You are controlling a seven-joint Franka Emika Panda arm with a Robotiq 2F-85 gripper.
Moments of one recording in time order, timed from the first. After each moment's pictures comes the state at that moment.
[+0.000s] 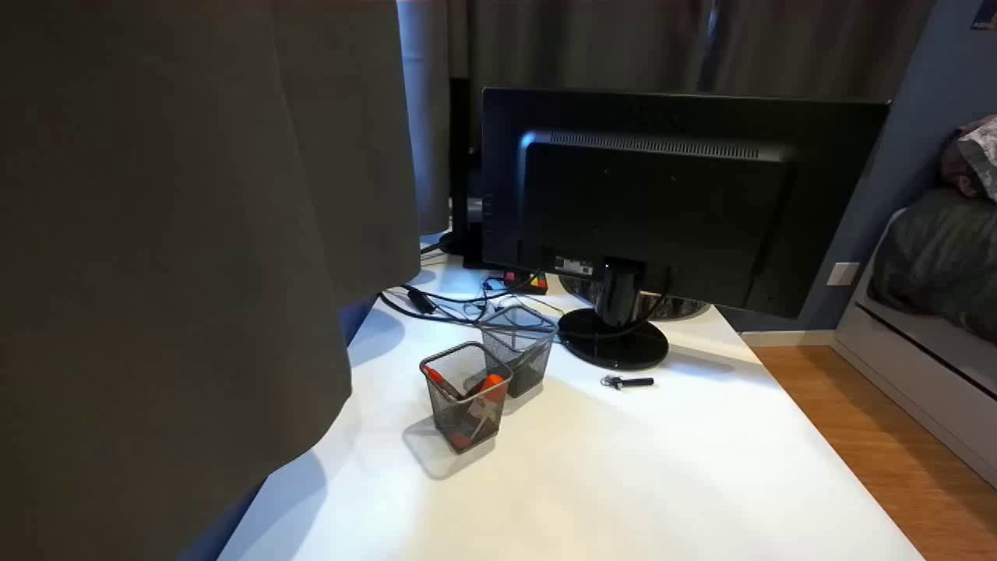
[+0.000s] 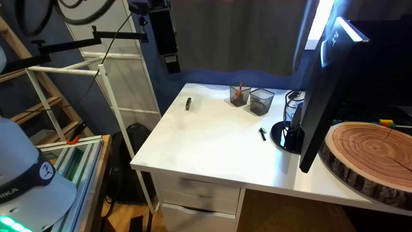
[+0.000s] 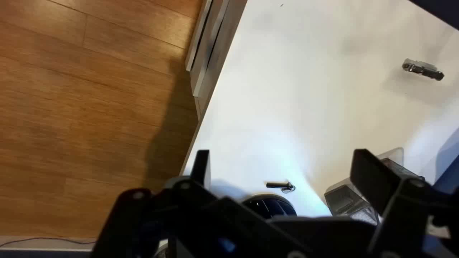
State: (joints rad) arm 0.01 -0.77 -0.05 -2.70 0.14 2.07 0.02
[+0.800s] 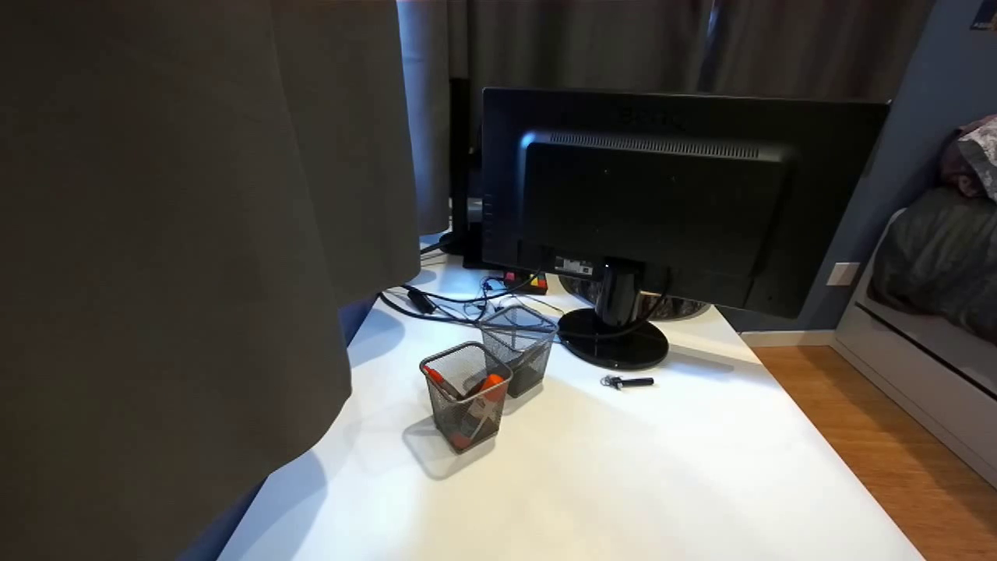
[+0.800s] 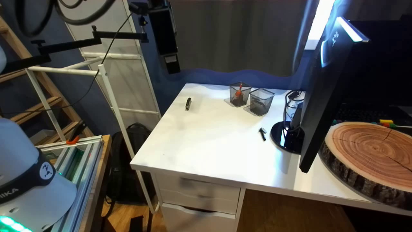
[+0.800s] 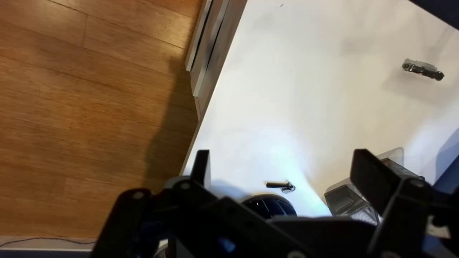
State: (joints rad) arm 0.01 -0.77 -0.05 -2.70 0.14 2.07 0.02
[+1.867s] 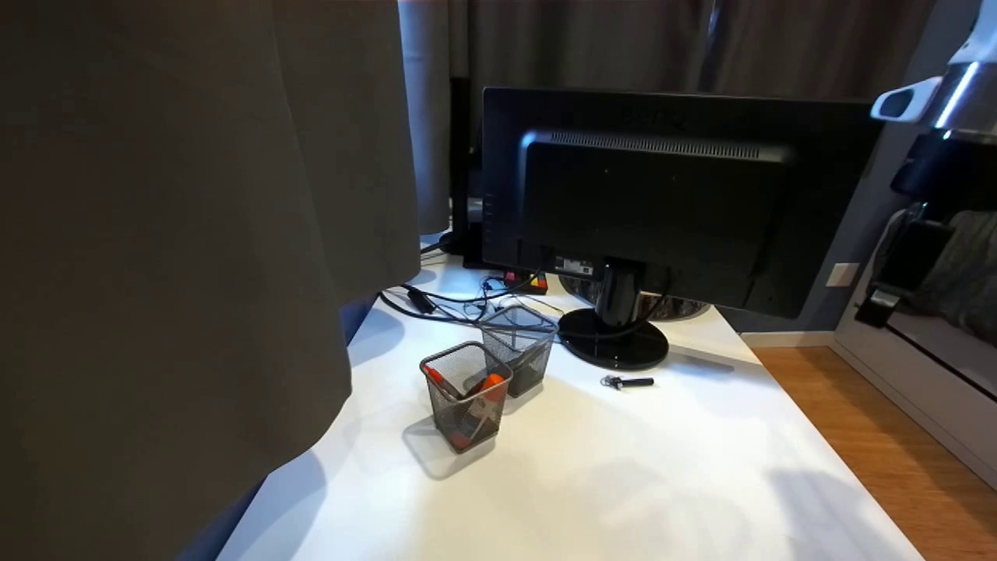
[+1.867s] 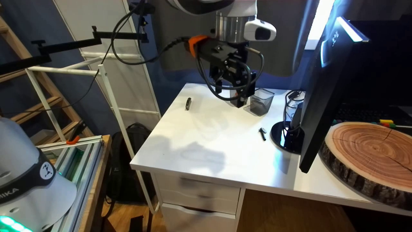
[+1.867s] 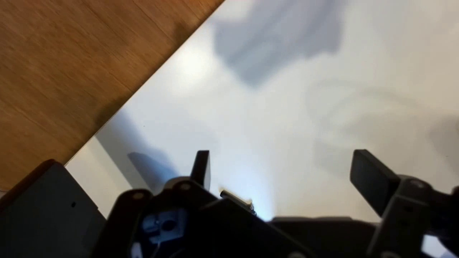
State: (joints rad) arm 0.14 0.01 0.00 -2.35 0.08 2.42 -0.27
